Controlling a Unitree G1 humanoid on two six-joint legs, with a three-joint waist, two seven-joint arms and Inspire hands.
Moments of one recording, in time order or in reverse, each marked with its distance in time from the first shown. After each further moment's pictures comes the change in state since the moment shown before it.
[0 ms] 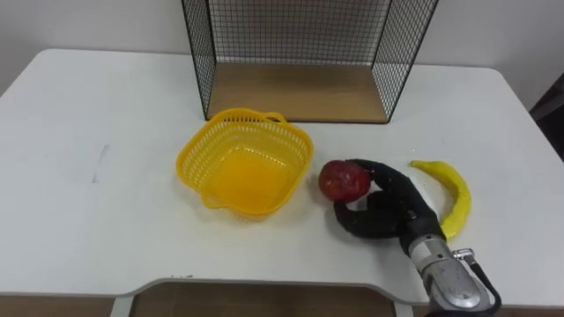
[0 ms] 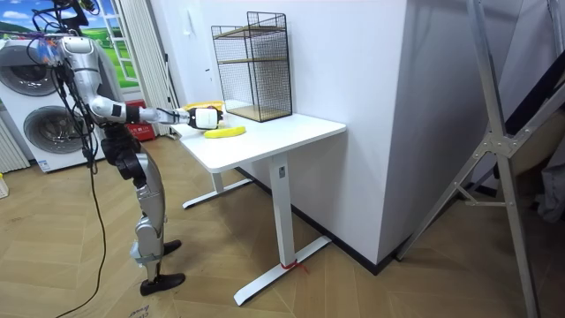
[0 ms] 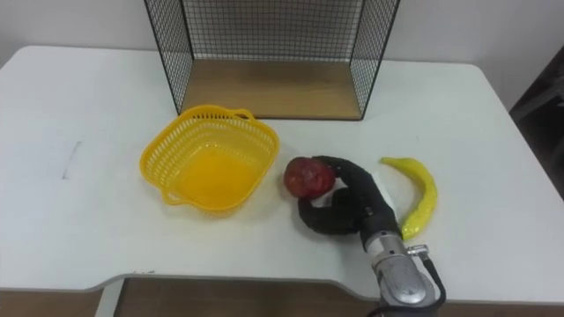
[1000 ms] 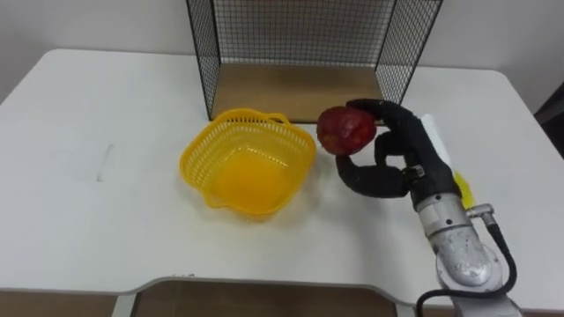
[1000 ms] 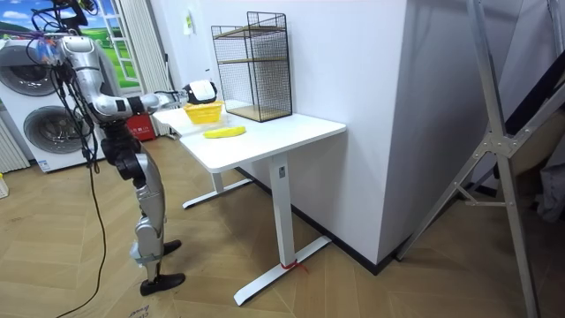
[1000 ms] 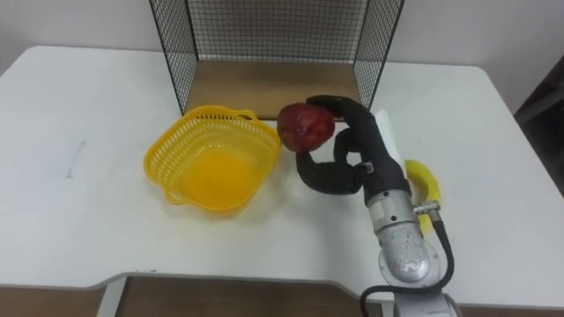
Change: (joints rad) left arm -0.027 -0.004 0.051 0.006 0.000 -0.015 -0.028; right arm -0.032 -0.030 0.079 -0.288 -0.308 -0.003 0.015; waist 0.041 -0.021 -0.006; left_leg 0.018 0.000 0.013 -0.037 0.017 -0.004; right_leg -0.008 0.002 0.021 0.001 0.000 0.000
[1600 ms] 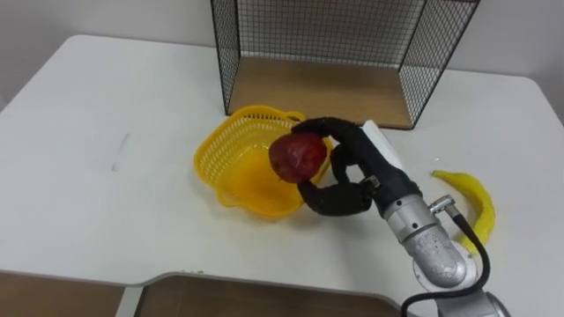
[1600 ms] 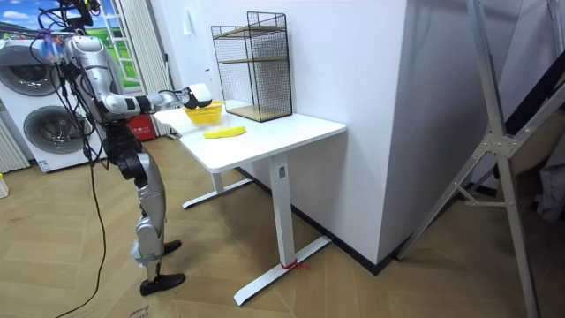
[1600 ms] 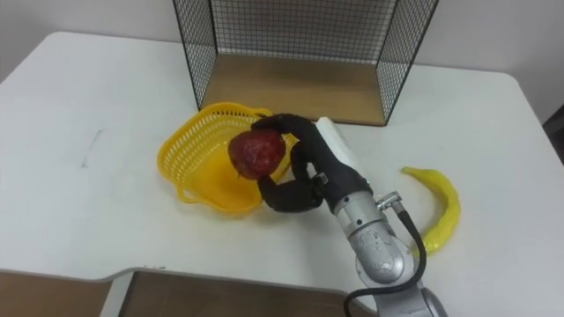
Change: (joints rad) left arm -0.033 0.006 -0.048 0.024 0.000 0.002 -0.040; right arm -0.014 -0.018 0.100 -0.020 -0.057 0.017 0.093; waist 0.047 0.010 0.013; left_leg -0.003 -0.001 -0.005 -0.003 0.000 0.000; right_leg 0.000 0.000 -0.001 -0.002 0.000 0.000
